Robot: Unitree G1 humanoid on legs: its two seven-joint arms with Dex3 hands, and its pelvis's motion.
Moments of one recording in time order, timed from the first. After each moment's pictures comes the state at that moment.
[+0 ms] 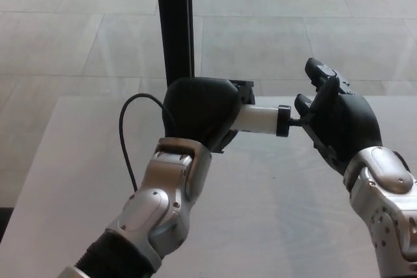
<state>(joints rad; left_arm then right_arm) -0.64 0.15 -0.50 0.33 0.92 0.27 0.20 -0.51 -0.08 -0.10 0.05 0.18 0.47 0.04</state>
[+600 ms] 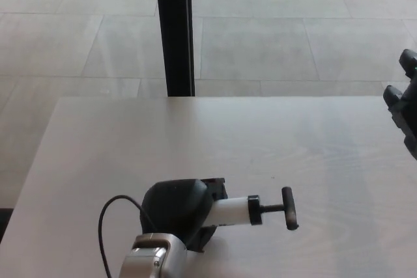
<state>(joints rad) -0.34 0.18 -0.55 0.28 0.85 0.25 0.14 -0.51 -0.24 -0.30 0.10 0.24 0.47 0.06</state>
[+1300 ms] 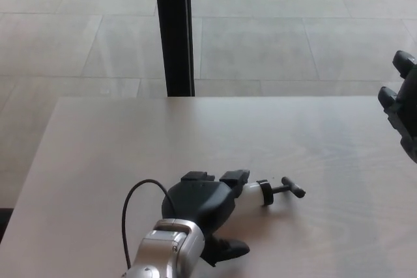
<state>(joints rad) -0.44 0.19 -0.62 0.28 0.85 0.33 -0.13 -0.51 -0.24 -0.28 0.09 0.25 0.47 0.06</state>
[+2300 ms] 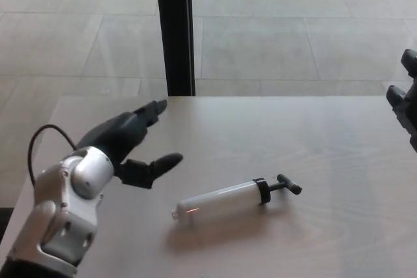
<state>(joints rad) -0.52 0.34 -0.13 0.17 0.57 0.32 -0.39 -0.51 -0.29 -0.29 0.10 0.25 0.48 0.07</state>
